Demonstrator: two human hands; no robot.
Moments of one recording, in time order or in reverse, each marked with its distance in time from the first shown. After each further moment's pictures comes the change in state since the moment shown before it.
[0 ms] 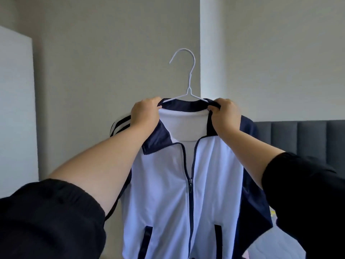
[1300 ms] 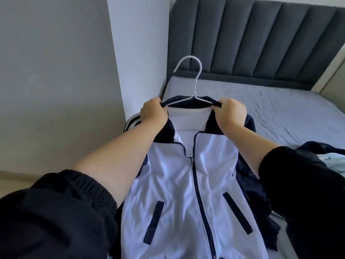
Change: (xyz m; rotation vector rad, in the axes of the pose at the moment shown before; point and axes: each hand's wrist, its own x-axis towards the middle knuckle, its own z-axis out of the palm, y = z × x) left_hand -0.253 0.153 0.370 -0.441 -0.826 -0.446; right_hand -0.198 0.374 -0.019 -0.803 -0.455 0.389
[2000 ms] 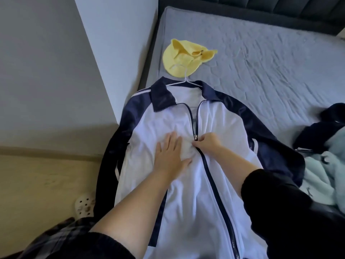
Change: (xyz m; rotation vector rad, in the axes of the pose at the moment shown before) left_hand -0.105 -0.156 0.201 0.390 -0.636 0.207; right_hand -0.113 0.042 0.222 0.216 -0.846 0.396
